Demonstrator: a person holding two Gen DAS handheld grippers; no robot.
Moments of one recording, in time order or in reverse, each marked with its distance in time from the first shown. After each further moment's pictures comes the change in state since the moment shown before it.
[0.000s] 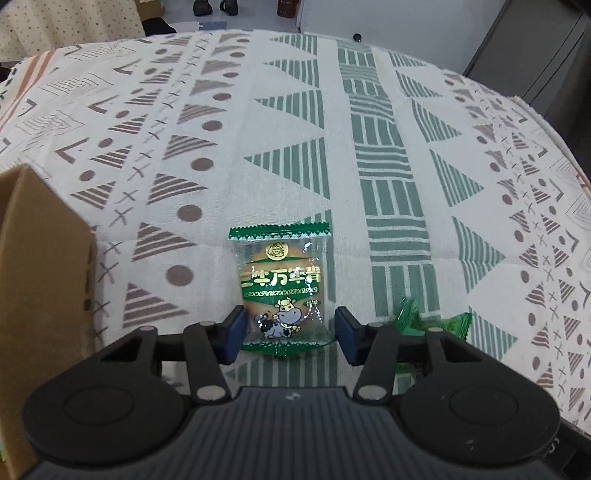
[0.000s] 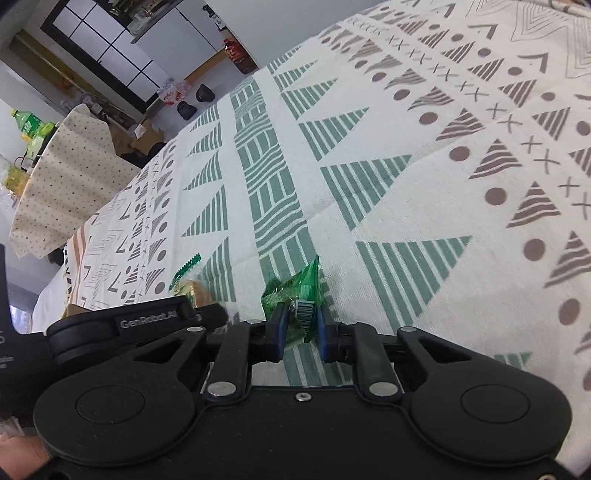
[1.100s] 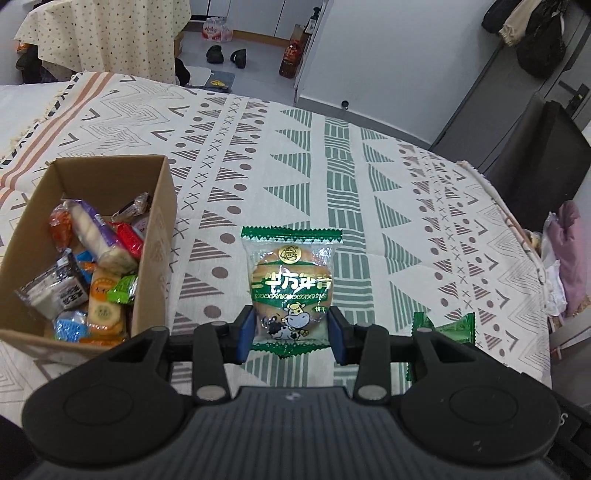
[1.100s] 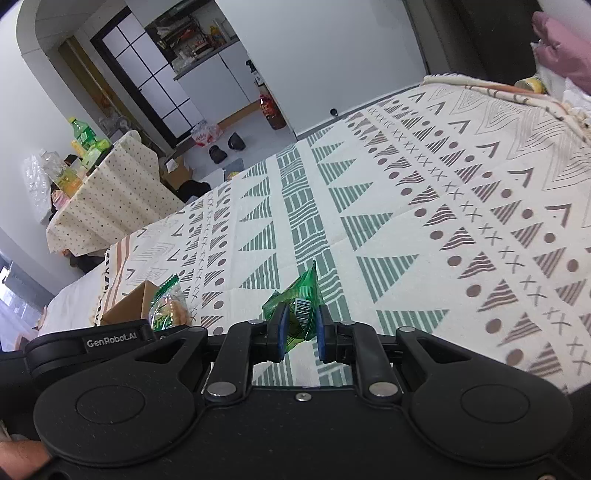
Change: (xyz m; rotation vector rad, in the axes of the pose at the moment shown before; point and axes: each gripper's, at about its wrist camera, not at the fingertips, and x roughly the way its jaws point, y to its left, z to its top) left arm -0.153 0.026 -0.085 -0.090 -0.197 -0.110; right arm -0.143 0.021 -0.055 -0.115 -0.206 0.017
